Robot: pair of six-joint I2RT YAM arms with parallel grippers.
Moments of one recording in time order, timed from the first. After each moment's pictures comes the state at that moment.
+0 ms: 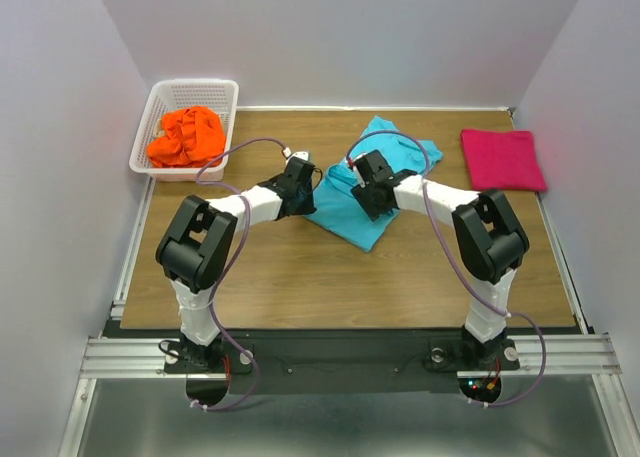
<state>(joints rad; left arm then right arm) -0.55 1.84 1.14 -0.15 -0.14 -0.50 0.57 1.92 1.31 -0.44 0.35 -0.14</state>
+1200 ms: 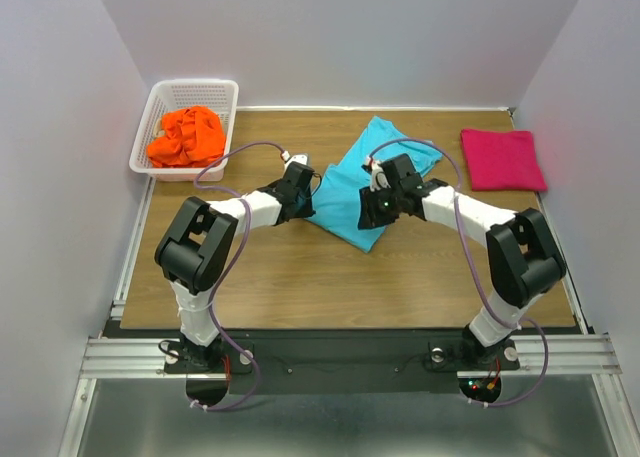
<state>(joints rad) -0.55 1.84 1.08 -0.09 -0.18 -0.50 0.48 1.71 1.14 -0.35 -0.32 0.20</state>
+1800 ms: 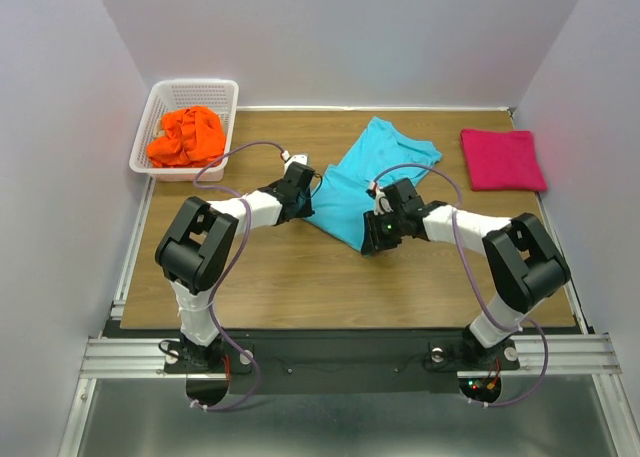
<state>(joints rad) -0.55 1.84 1.08 -0.09 -0.22 -0.49 0.50 1.66 0.89 -0.26 -0.34 0.28</state>
